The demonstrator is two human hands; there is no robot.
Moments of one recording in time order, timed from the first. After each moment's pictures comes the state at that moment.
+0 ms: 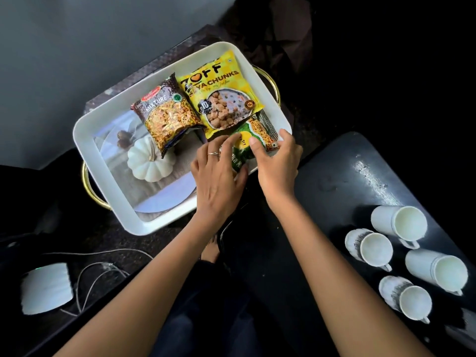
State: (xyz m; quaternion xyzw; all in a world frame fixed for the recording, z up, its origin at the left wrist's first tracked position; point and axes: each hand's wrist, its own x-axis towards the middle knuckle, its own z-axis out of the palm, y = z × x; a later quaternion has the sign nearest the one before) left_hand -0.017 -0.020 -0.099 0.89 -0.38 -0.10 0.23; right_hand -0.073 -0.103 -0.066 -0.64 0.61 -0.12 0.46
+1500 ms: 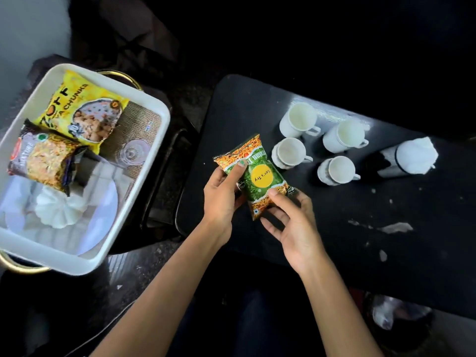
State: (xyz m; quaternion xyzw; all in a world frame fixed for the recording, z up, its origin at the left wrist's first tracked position) left_hand -0.164 -0.003 -0.045 0.59 -0.08 -0.66 0.45; right_hand -0.289 0.024 -0.032 -0.07 0.64 -0.38 0.67
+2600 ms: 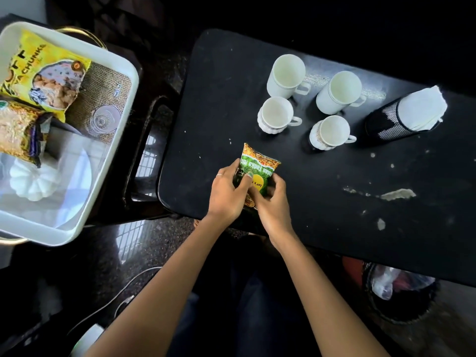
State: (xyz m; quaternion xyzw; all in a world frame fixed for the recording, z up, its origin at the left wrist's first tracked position) left_hand -0.208 0.040 -0.115 0.71 -0.41 -0.54 0.21; right_hand -0.309 0.062 -0.114 -0.28 0.74 -0.24 0.56
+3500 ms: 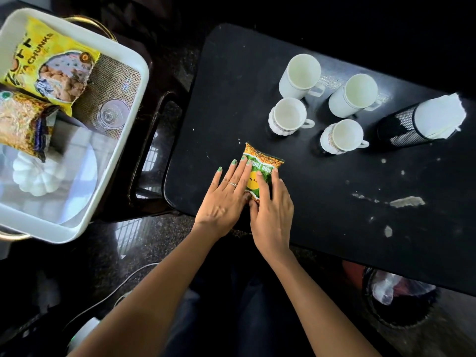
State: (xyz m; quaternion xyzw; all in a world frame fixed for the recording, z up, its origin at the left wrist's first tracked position) left_hand -0.172 0.062 -0.152 0.58 -0.77 -0.25 -0.06; right_hand -0.291 0.081 -0.131 -0.65 0.72 -0.02 0.25
